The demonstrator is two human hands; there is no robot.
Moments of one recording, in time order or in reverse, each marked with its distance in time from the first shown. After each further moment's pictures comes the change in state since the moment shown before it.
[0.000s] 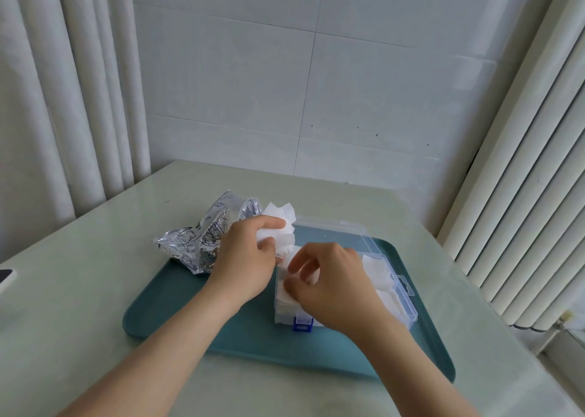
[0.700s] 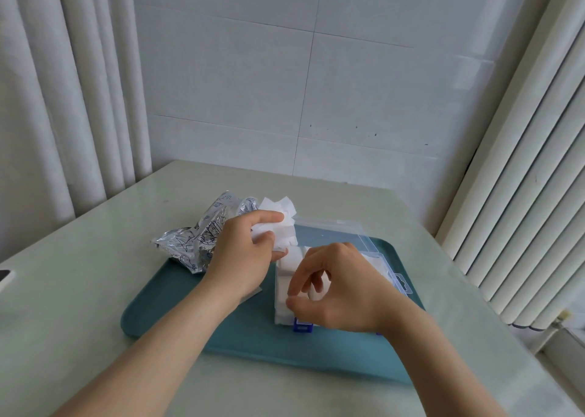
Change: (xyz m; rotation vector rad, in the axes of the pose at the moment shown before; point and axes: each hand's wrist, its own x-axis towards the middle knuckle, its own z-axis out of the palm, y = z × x) left_hand -0.001 0.012 -0.001 -0.242 -0.004 -0.112; right_hand -0.003 0.003 -0.027 0.067 -0.209 -0.269
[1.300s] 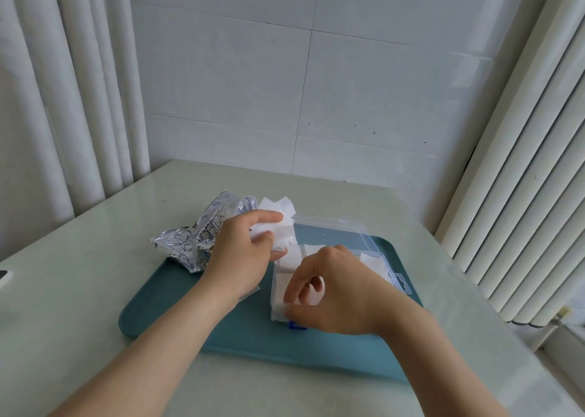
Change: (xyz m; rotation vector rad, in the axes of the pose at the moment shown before) left_hand -0.003 0.004 0.001 -0.011 0.003 -0.024; right_hand -0.003 -0.008 -0.005 -0.102 -0.126 0.009
